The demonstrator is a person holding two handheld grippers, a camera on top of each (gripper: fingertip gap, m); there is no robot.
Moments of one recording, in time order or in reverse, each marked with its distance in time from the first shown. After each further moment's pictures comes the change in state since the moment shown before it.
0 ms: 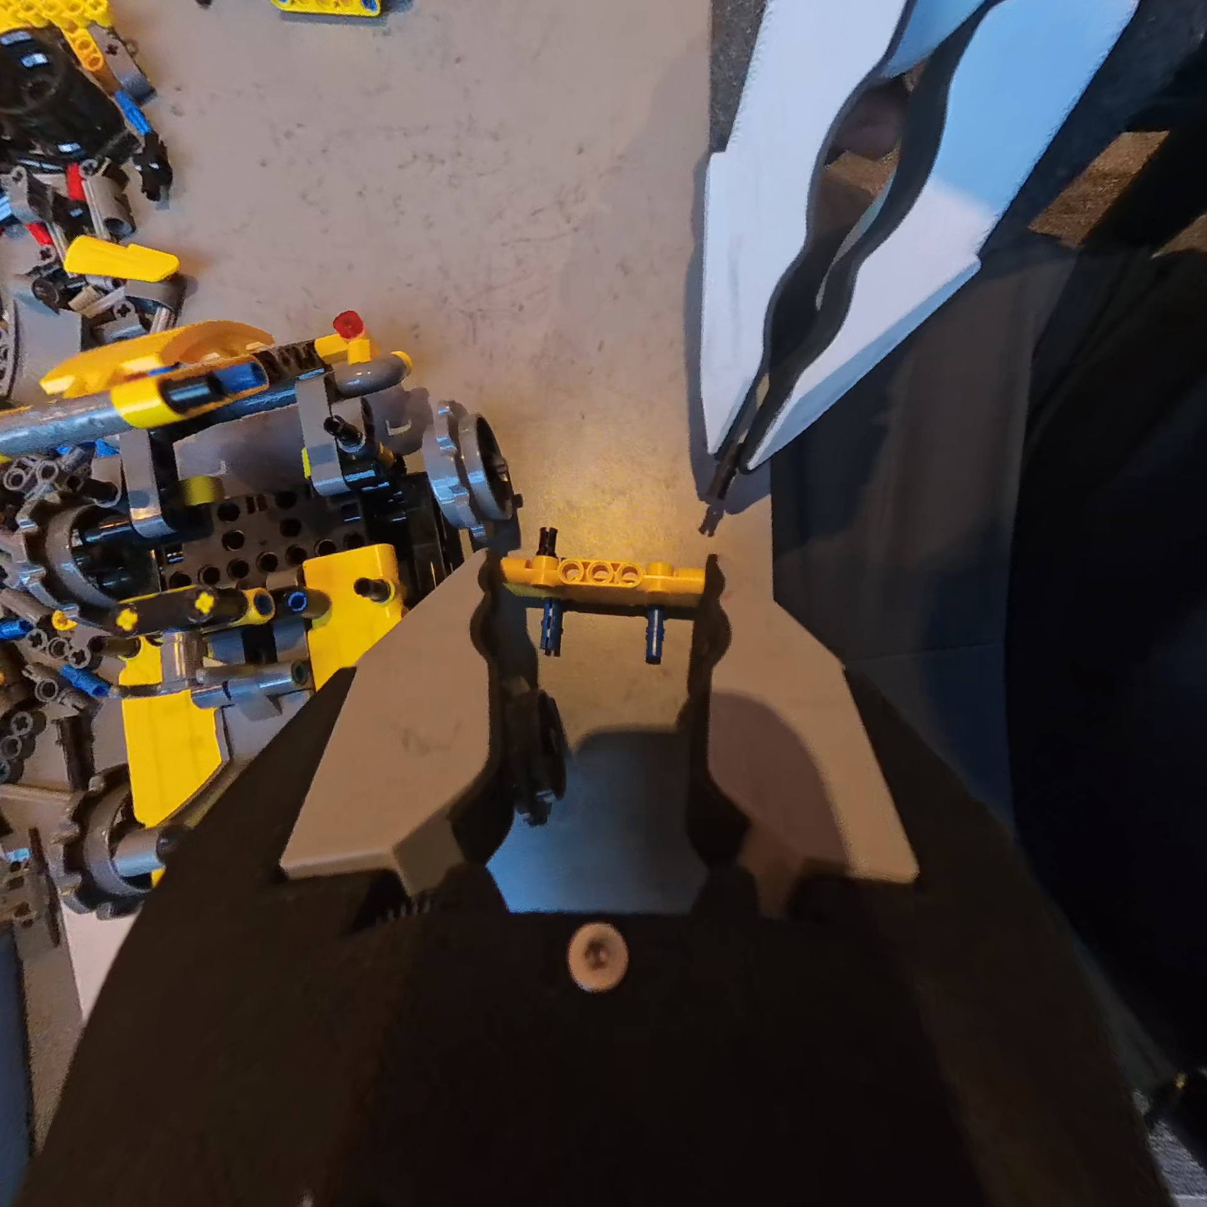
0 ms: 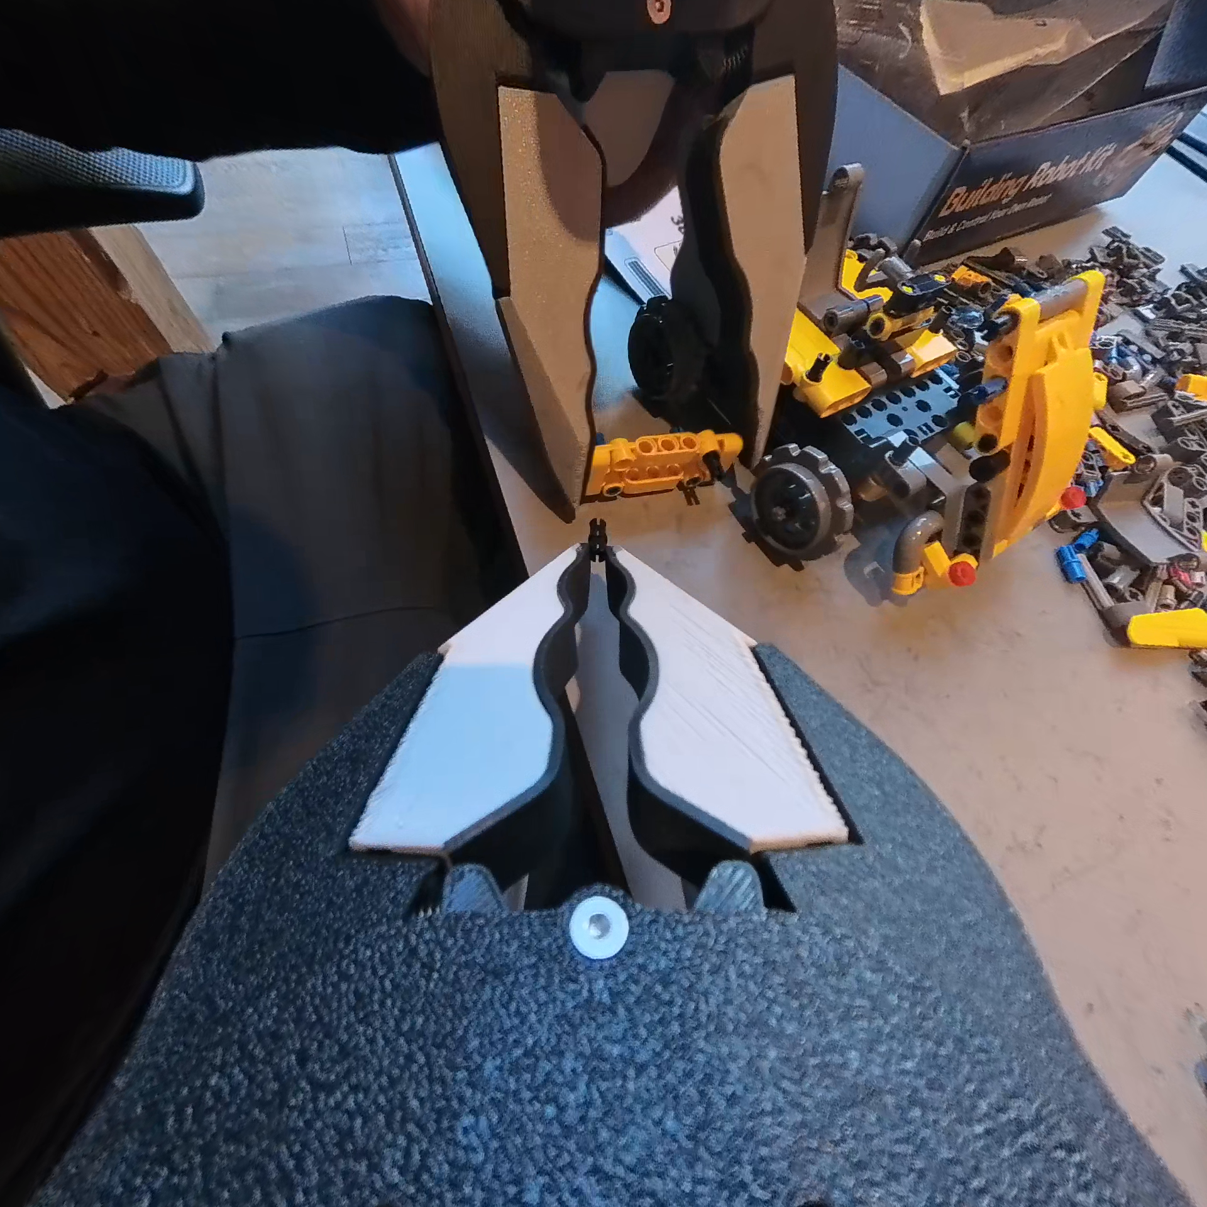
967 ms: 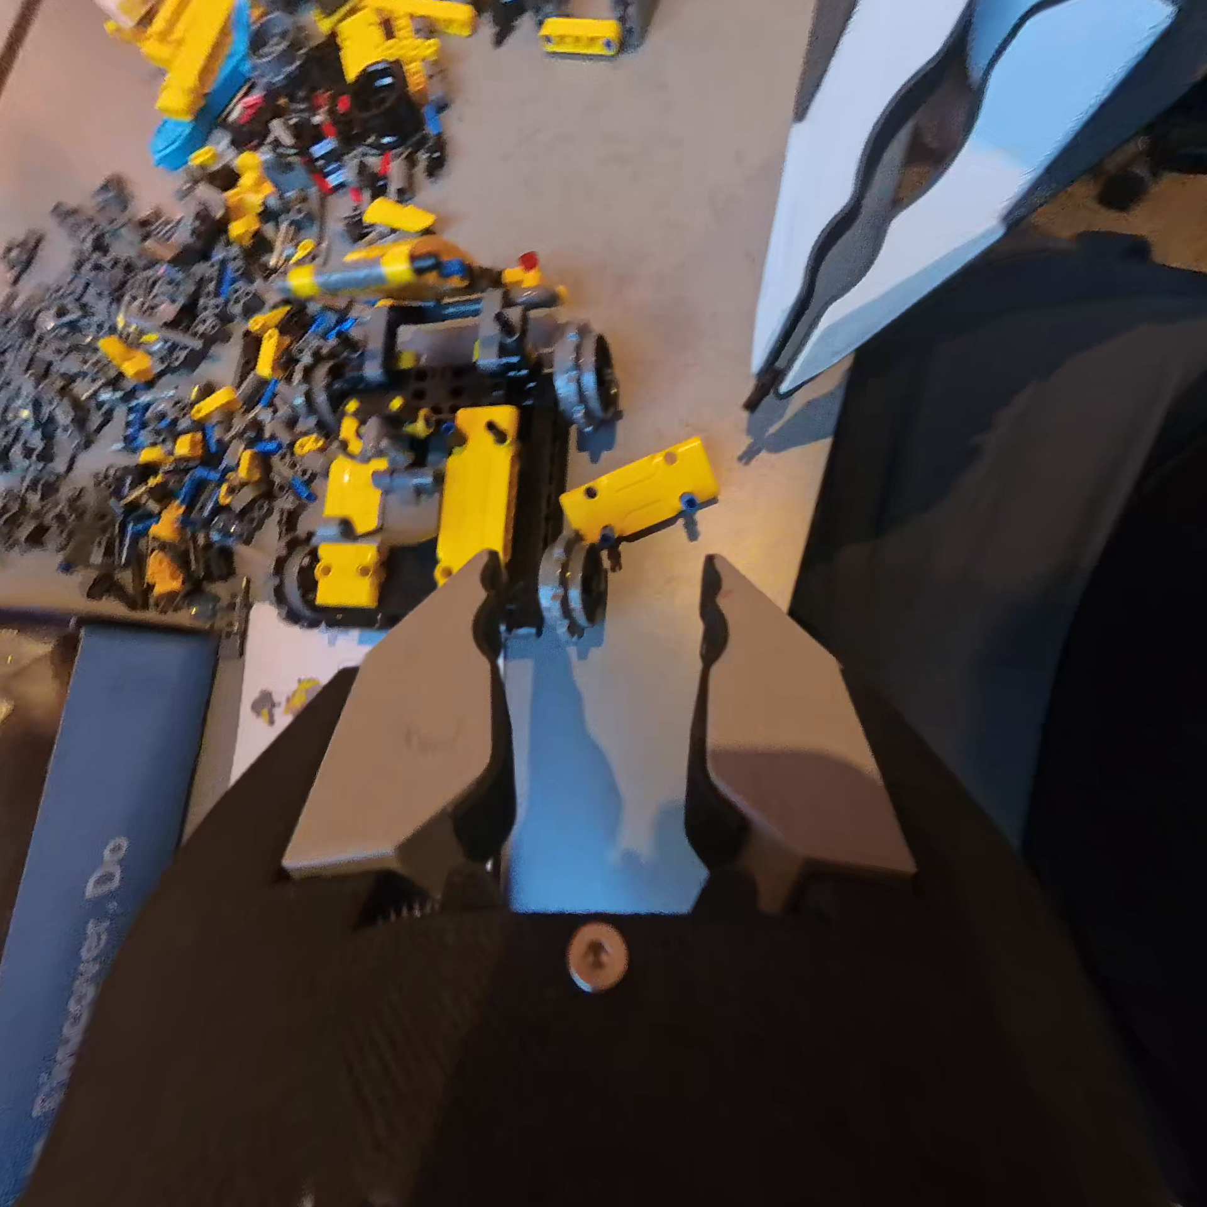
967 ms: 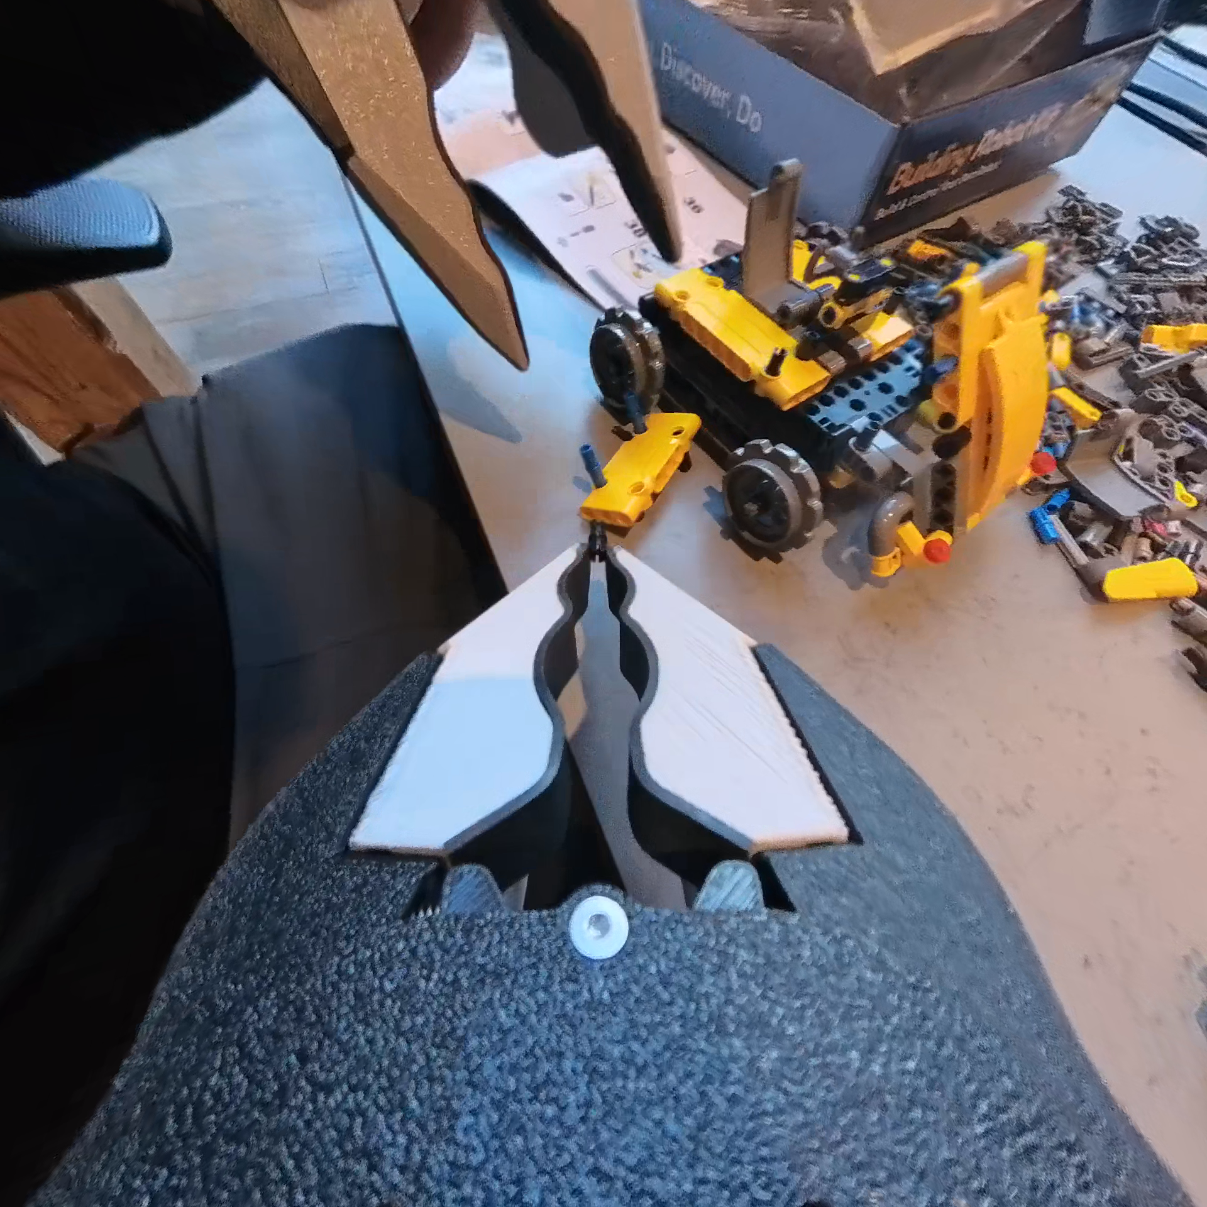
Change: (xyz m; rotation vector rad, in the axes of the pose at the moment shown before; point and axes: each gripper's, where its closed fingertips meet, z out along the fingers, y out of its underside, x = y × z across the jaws) left arm -0.009 0.013 -0.056 0.042 -0.327 -0.097; right arm 0.009 -0.002 -0.003 0.002 0.037 0.081
